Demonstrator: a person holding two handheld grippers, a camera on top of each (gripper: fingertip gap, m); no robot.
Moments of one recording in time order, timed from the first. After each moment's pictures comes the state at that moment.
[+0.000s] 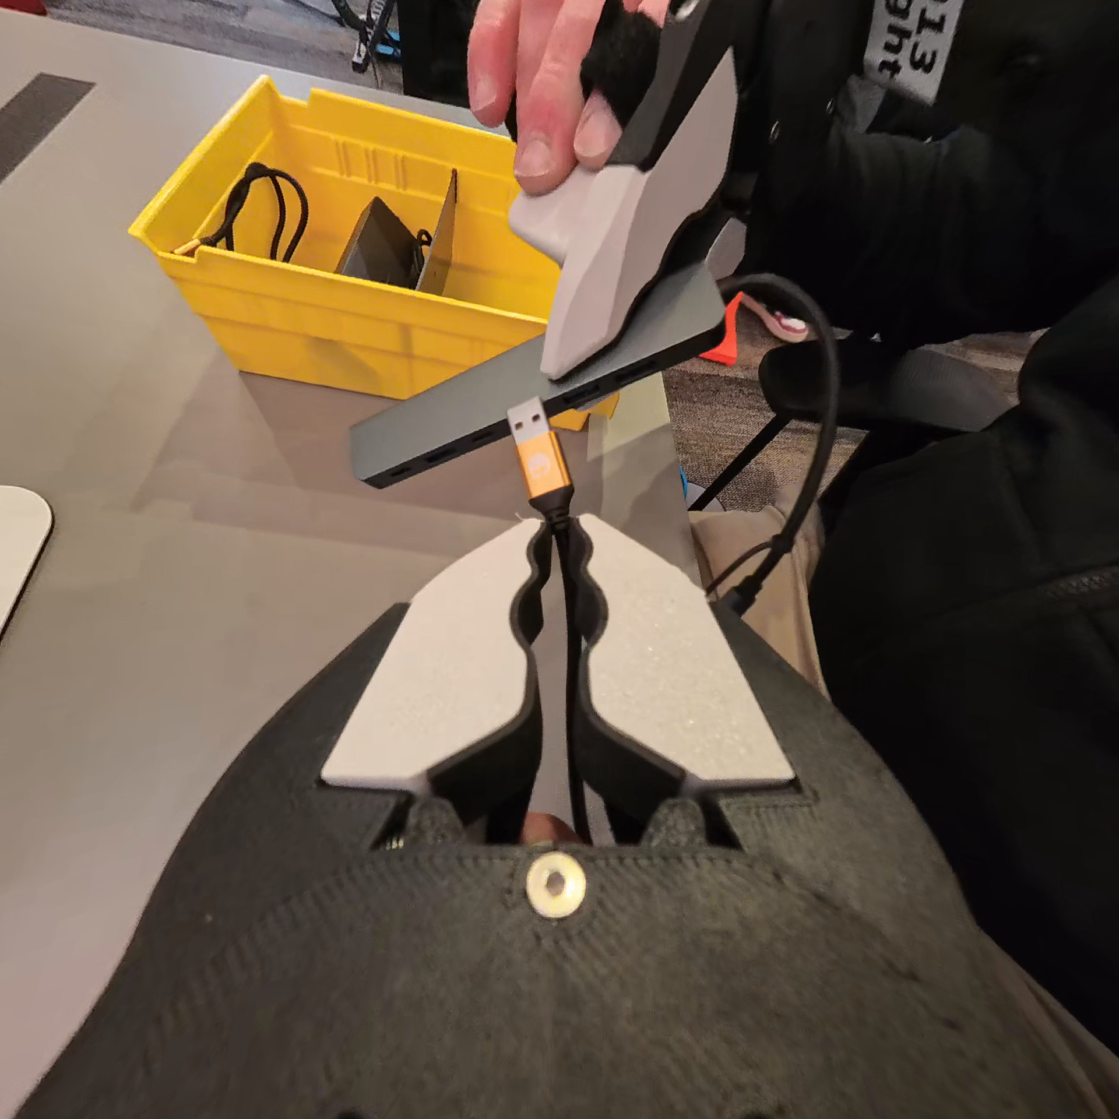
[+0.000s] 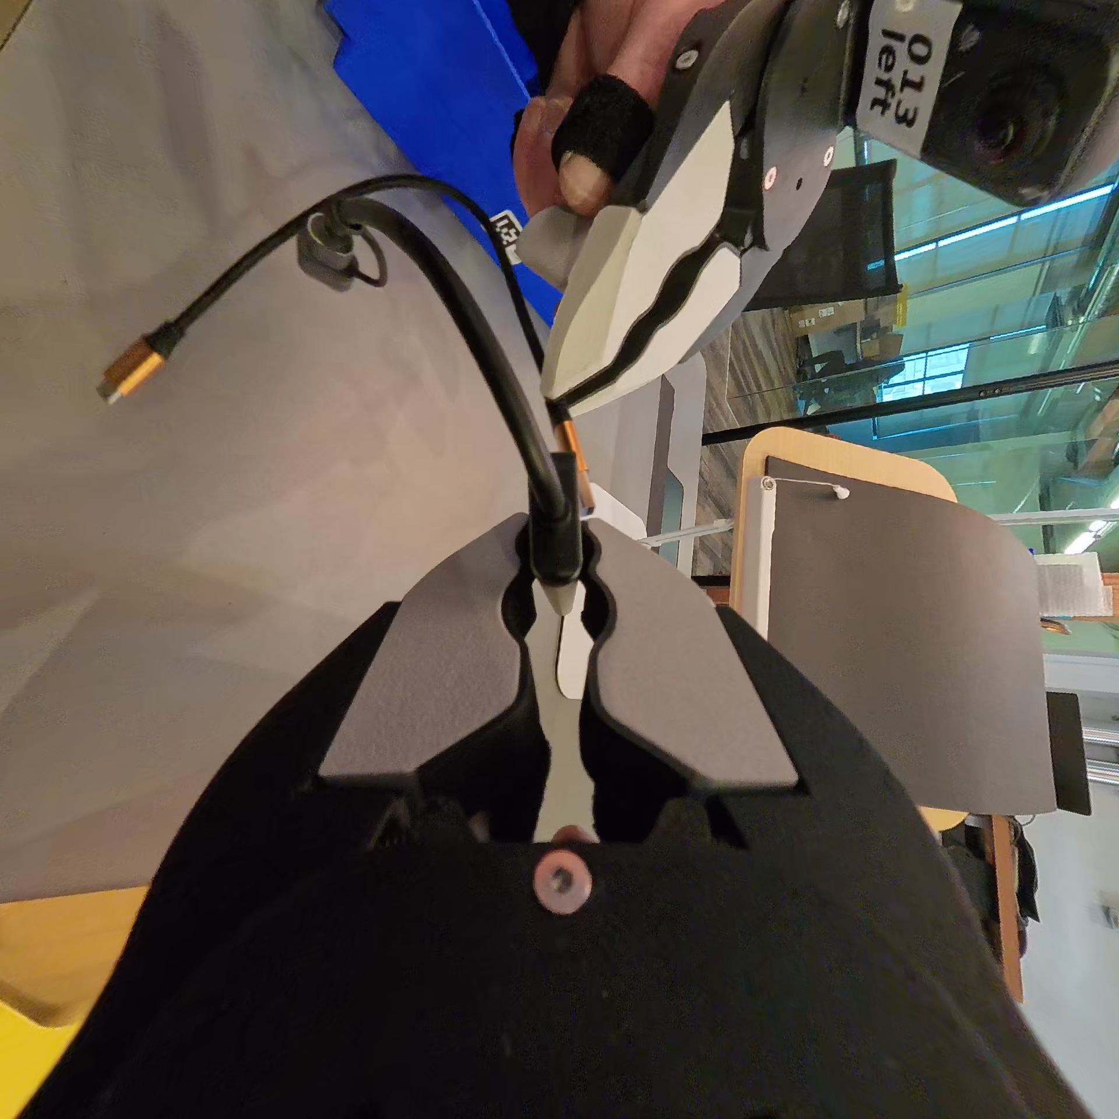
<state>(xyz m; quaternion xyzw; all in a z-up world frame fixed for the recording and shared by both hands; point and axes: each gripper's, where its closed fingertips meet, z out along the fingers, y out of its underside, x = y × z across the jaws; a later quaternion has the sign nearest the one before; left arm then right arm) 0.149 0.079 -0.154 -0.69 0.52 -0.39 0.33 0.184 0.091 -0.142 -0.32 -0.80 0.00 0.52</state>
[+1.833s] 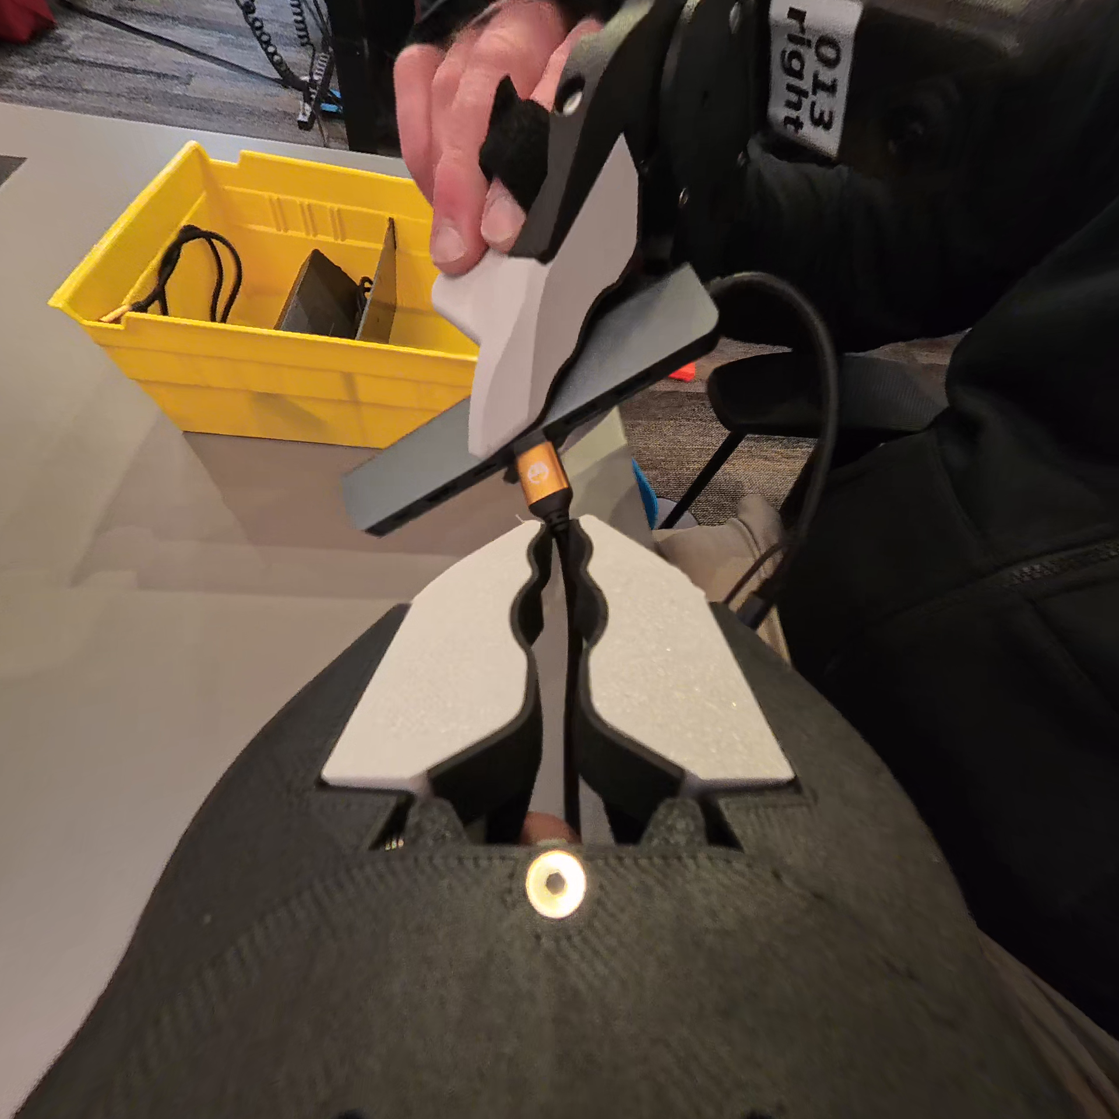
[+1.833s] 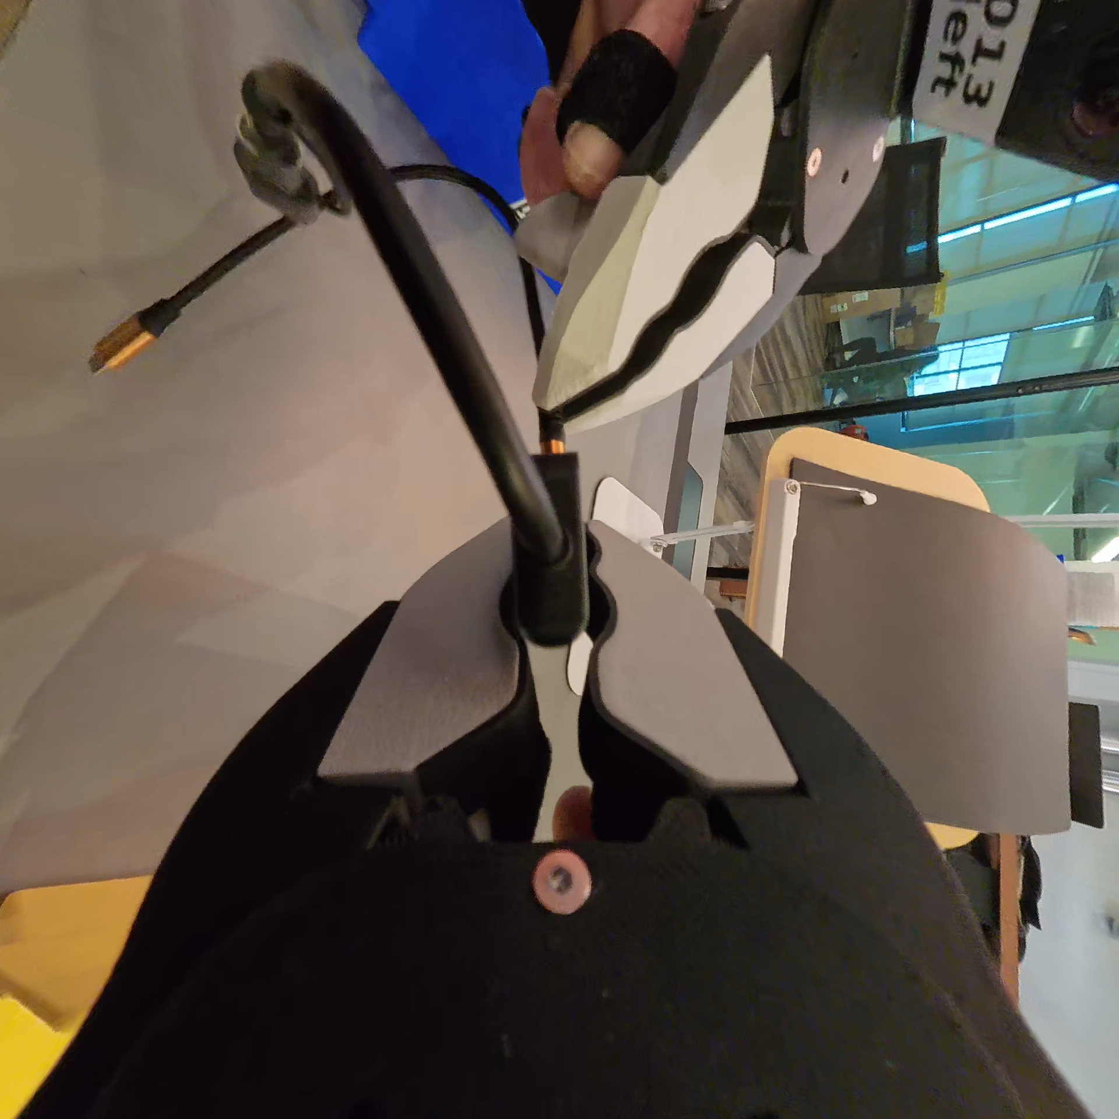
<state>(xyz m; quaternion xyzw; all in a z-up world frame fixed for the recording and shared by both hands) 0.165 0.063 -0.147 -0.65 0.54 -0.42 0.34 0.178 0.089 -0.150 -0.32 -0.81 -0.01 0.49</state>
